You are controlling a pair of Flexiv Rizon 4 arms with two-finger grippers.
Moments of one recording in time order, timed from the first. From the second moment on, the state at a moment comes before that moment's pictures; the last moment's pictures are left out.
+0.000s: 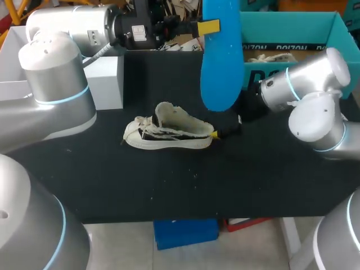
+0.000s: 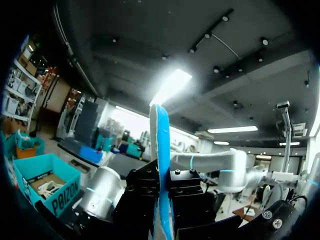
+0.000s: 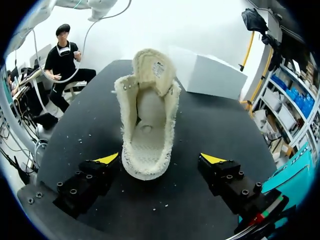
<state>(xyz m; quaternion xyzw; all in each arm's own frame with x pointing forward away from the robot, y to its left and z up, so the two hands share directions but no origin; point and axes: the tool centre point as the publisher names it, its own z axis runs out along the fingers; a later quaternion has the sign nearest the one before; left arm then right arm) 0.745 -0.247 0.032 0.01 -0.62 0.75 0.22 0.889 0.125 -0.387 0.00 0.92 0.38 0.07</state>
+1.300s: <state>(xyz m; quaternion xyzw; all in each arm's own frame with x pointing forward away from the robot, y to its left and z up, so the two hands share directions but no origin) 0.745 -0.247 0.032 0.01 -0.62 0.75 0.22 0.902 0.132 -0.343 -0.05 1.00 0.04 0.04</state>
